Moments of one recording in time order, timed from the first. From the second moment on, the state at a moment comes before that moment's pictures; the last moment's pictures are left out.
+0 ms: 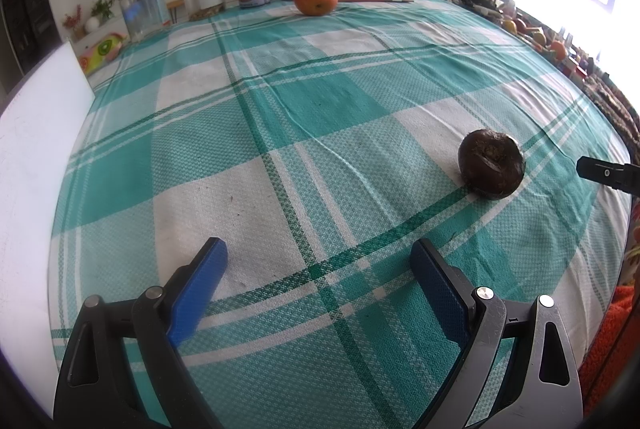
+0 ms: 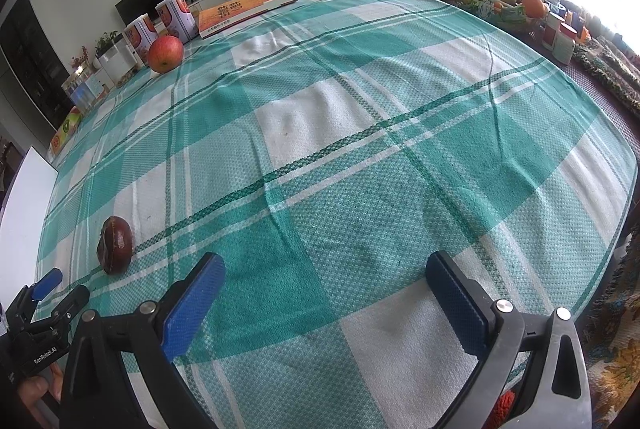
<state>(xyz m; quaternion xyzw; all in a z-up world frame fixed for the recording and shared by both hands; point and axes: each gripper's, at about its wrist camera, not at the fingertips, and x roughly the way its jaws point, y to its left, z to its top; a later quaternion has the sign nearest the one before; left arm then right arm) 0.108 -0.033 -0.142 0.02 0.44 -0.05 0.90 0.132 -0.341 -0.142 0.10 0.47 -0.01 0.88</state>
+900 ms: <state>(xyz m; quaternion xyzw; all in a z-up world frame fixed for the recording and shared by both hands) 0.094 -0.044 -0.124 -0.02 0.44 -0.12 0.89 0.130 -0.338 -0.143 0.10 0.47 -0.01 0.88</state>
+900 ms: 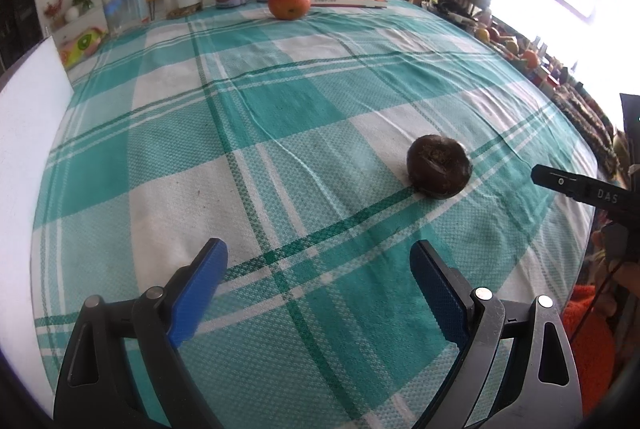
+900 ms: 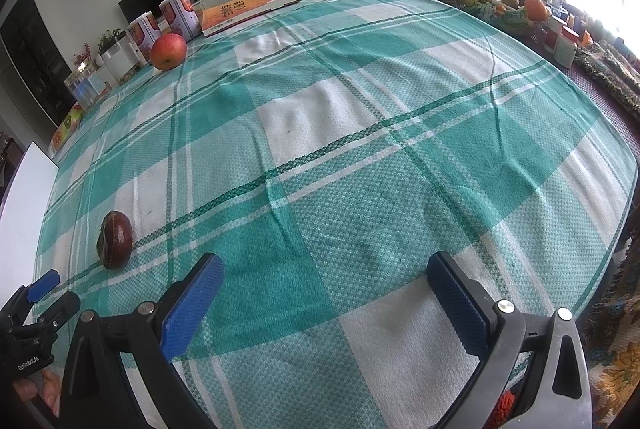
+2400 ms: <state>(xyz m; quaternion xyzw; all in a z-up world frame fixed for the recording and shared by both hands) 0.152 0.025 -0.141 0.00 0.44 0.04 0.90 0.129 -0.334 -0.144 0.08 0.47 -0.01 0.88</state>
